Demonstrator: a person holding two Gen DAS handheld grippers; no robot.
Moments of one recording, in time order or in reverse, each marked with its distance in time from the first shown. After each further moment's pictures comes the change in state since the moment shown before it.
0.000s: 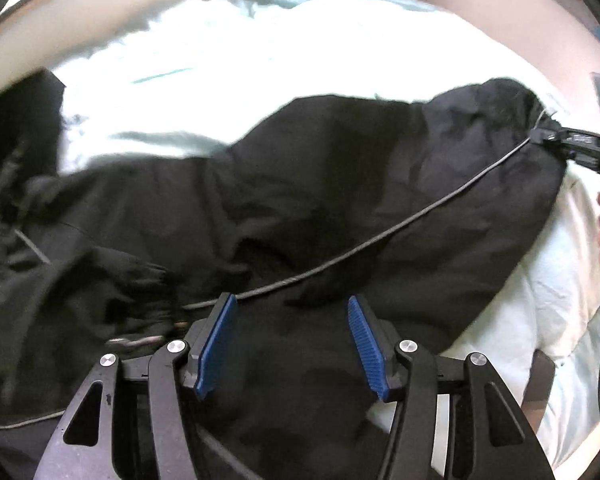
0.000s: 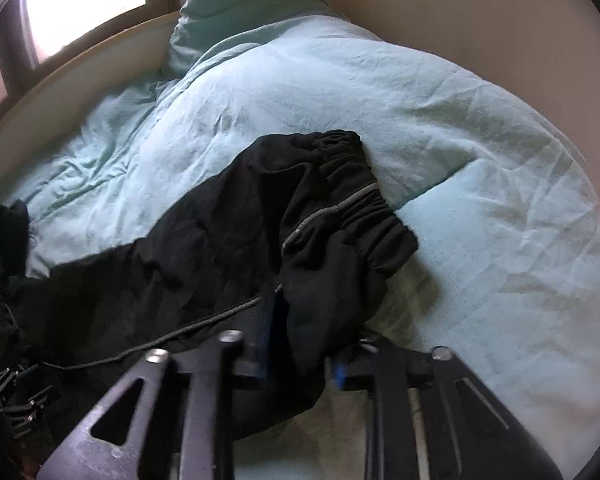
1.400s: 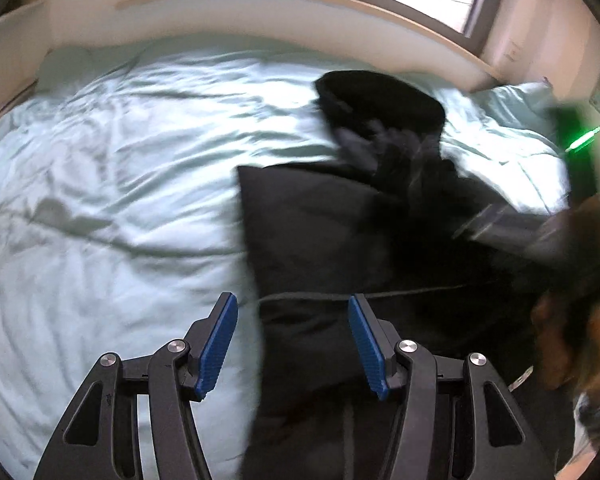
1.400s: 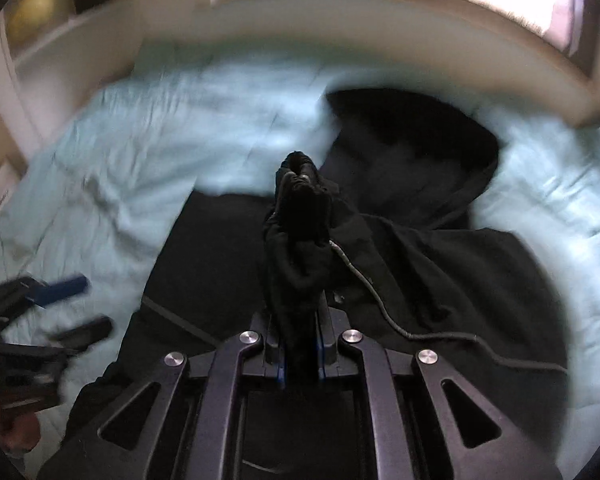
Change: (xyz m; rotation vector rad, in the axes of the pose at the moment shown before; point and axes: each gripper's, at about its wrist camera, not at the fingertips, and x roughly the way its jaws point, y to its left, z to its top) left arm -0.251 0.348 -0.209 -0.410 -0.156 0.286; right arm -0.017 0.639 -0.236 -0.732 0.169 0.465
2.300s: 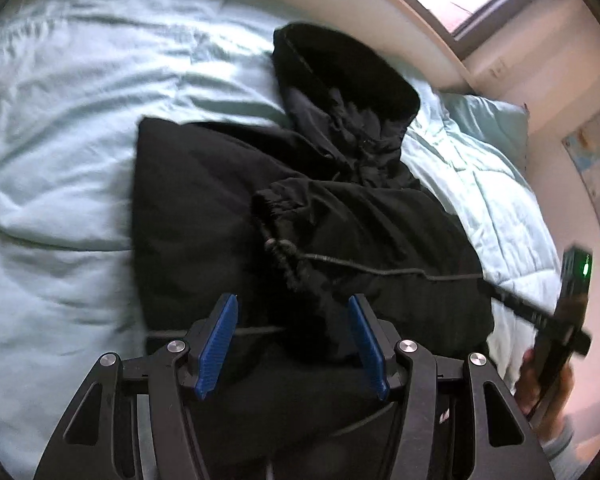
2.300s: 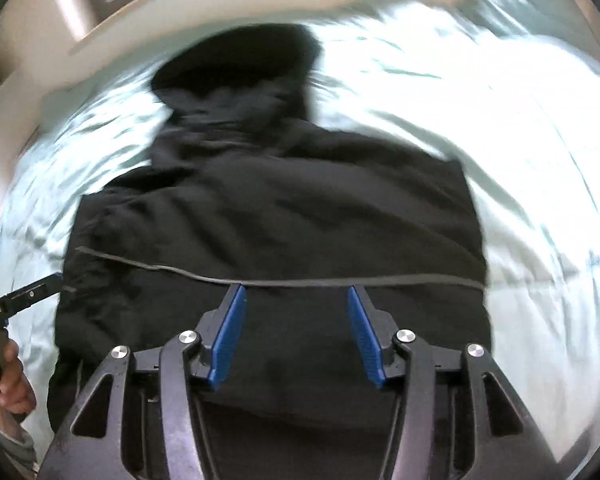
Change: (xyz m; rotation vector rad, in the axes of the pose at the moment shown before) left arm 0.088 -0.017 0.032 -0.145 0.165 -0.334; right arm -0.081 -0.189 -0.097 0.440 -0.012 -0.137
